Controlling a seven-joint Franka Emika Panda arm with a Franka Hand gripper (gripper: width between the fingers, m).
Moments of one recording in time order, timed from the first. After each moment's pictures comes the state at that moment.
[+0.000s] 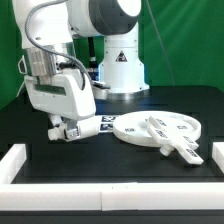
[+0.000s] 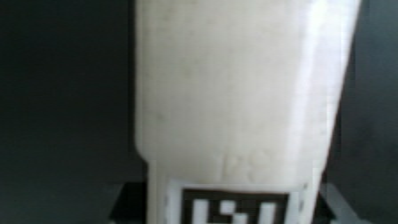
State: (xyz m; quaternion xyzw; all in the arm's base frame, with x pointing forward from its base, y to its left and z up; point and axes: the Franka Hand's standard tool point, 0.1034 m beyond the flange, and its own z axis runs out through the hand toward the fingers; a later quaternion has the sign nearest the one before) arm 0.496 -0.135 0.038 -0.88 0.47 -0.01 0.07
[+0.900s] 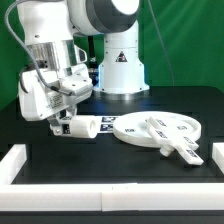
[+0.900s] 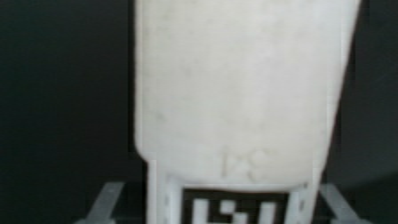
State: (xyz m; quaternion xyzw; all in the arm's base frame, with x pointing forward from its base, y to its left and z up) arm 0.469 -0.136 0.040 -0.55 0.83 0.02 0.07
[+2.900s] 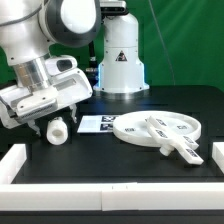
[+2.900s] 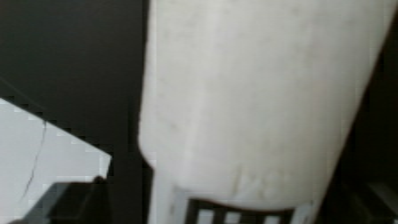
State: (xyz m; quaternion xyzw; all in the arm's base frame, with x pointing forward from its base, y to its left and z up) arm 0.376 -0.170 0.007 -0.16 0.98 0.13 -0.01
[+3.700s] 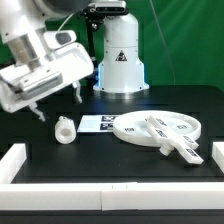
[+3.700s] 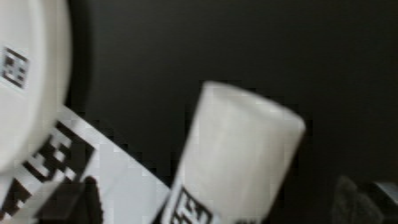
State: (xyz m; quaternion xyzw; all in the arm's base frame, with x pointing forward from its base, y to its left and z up) arm 0.417 -0.145 0.062 -0.27 0.95 0.17 0.06
